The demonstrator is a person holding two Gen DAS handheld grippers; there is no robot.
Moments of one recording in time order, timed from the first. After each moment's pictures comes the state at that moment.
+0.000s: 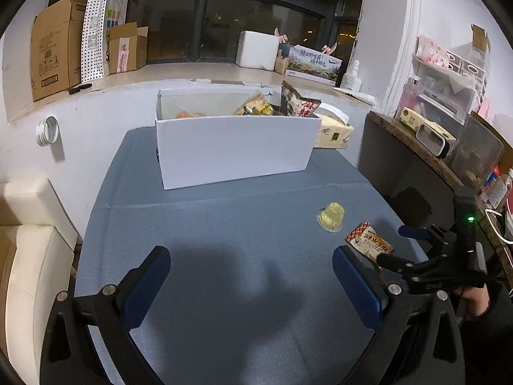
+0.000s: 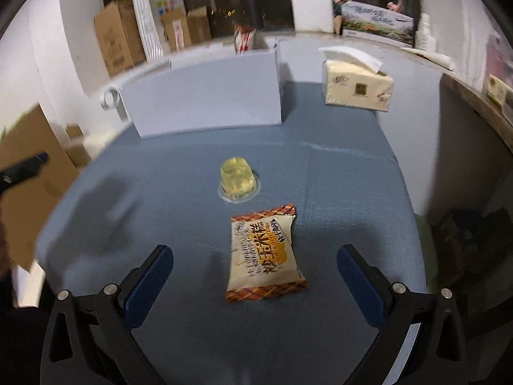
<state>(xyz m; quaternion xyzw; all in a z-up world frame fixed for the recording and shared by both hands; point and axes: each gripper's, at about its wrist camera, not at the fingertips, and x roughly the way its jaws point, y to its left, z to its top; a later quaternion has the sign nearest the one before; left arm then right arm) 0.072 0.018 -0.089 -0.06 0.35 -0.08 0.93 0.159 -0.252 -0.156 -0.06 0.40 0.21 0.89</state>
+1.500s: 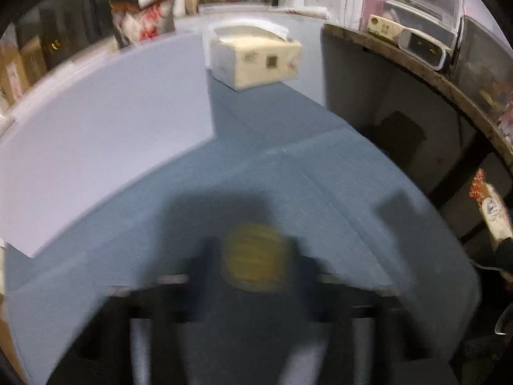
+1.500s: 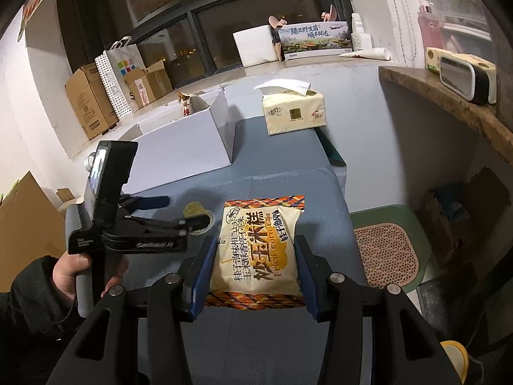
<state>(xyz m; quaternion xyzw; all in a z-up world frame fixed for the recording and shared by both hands) 0.224 -0.145 -0.165 0.07 0.46 -0.17 0.87 0.119 -0.335 -0.123 0.07 0.34 0.16 0.92</state>
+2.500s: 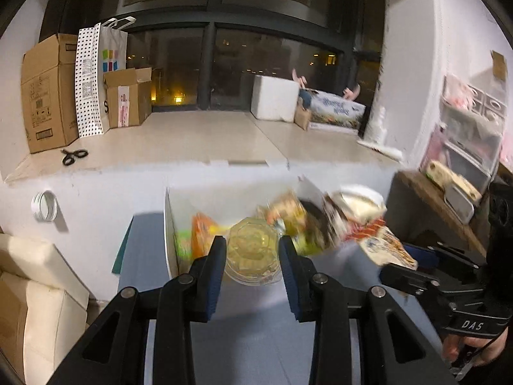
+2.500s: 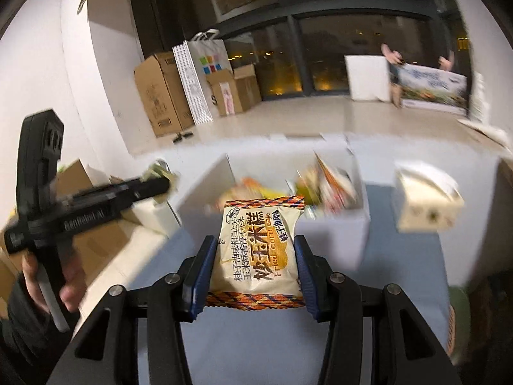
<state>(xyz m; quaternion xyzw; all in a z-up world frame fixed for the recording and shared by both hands) 0.238 0.058 0.014 -0.04 0.29 -0.05 0.96 0.252 -0.155 -0.027 0.01 0.29 0.32 0.90</state>
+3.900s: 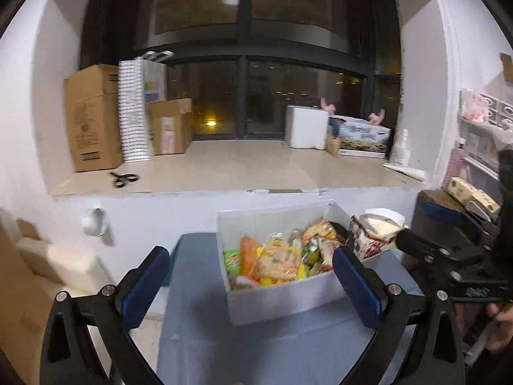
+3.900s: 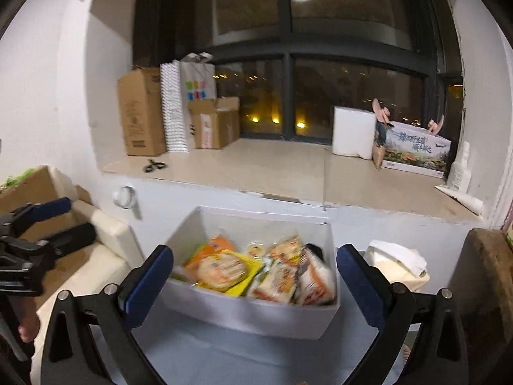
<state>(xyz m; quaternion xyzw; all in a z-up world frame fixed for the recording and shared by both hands) 0.158 0.067 0.049 -0.02 0.23 0.04 0.97 0.230 -0.135 0.021 -0.04 0.22 0.26 0.94</state>
